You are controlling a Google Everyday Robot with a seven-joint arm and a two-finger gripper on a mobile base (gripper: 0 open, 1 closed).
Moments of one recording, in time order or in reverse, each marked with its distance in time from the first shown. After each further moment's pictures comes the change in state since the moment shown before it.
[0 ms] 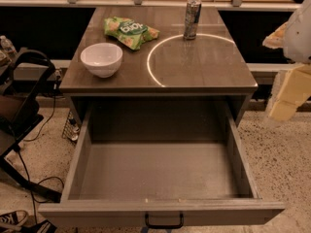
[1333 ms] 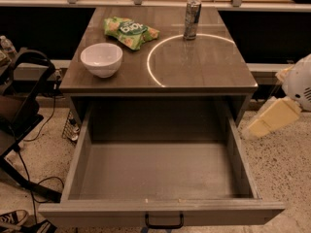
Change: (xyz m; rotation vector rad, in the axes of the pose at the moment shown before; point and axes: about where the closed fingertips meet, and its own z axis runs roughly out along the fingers) arm 0.033 0.001 0.066 0.070 -0.186 0.393
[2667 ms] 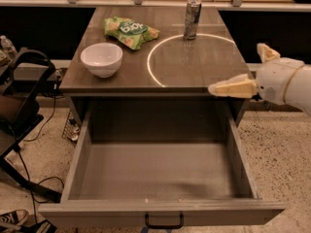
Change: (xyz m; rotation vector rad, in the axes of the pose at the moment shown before) arm -0.088 -0.081 0.048 0.241 -0.772 0.059
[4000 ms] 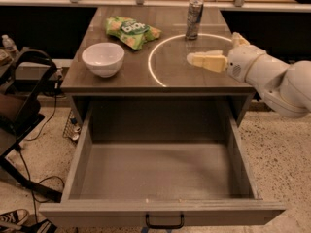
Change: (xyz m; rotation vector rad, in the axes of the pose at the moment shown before) arm -0.019 -0.035 0.102 0.012 -0.246 0.228
